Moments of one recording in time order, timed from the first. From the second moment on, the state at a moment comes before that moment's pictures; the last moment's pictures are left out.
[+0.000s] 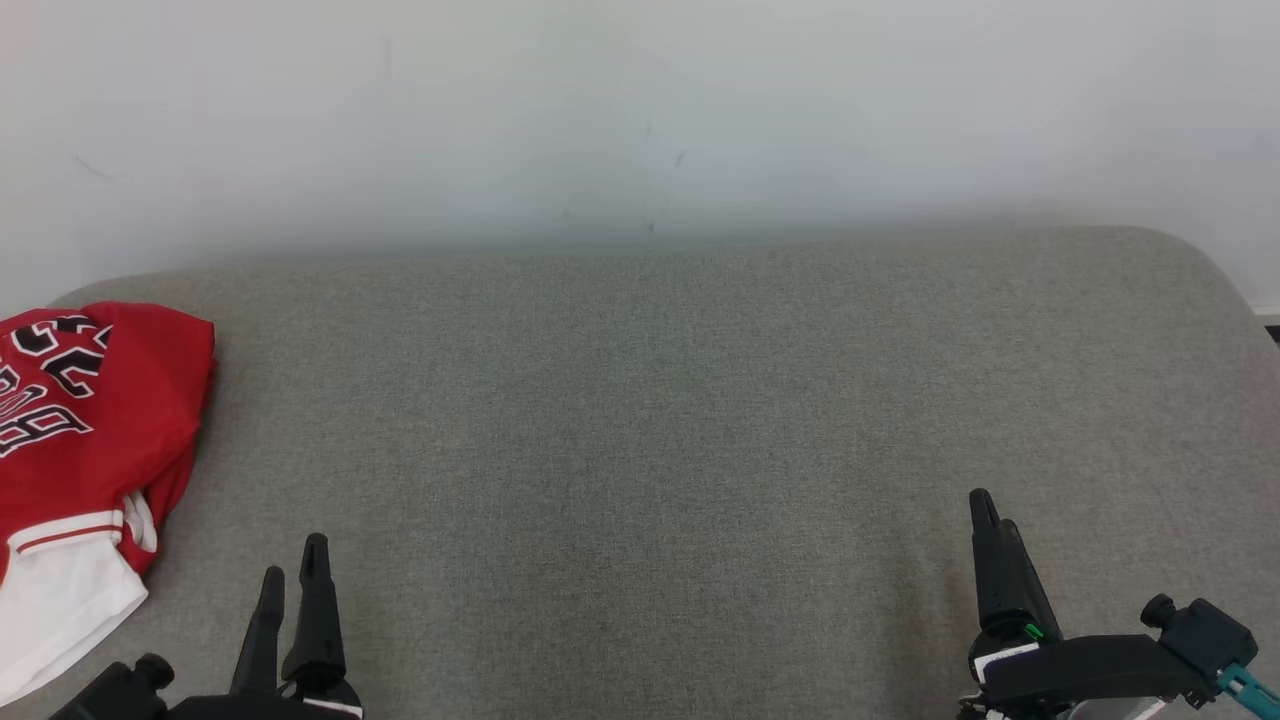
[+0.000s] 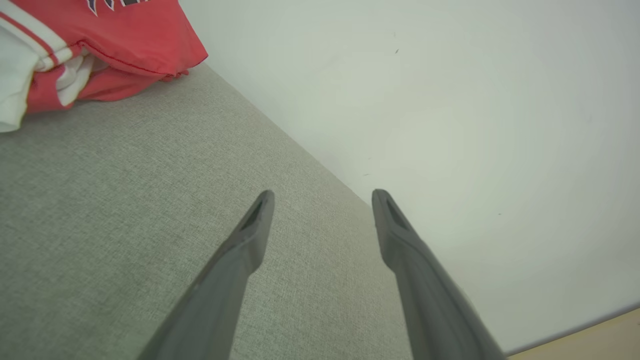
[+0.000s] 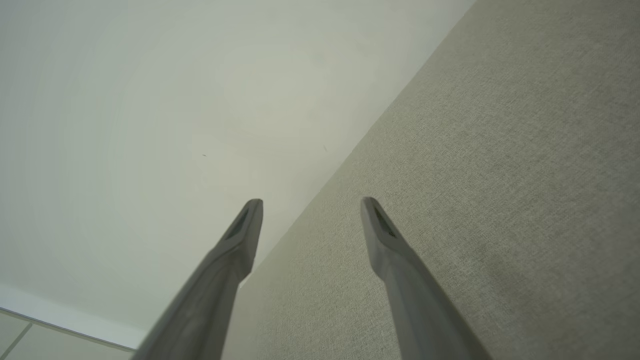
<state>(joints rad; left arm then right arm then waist) -0.04 0.05 0.05 0.14 -0.87 -0.12 -0.08 -0.04 -0.05 -0.03 0.14 0.97 0.13 -0.08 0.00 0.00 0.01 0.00</state>
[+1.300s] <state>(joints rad) 0.00 0.08 -0.03 0.08 -0.33 -0.02 -0.18 -0.02 -0.05 0.00 0.12 0.35 0.13 -0.19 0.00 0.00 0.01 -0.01</state>
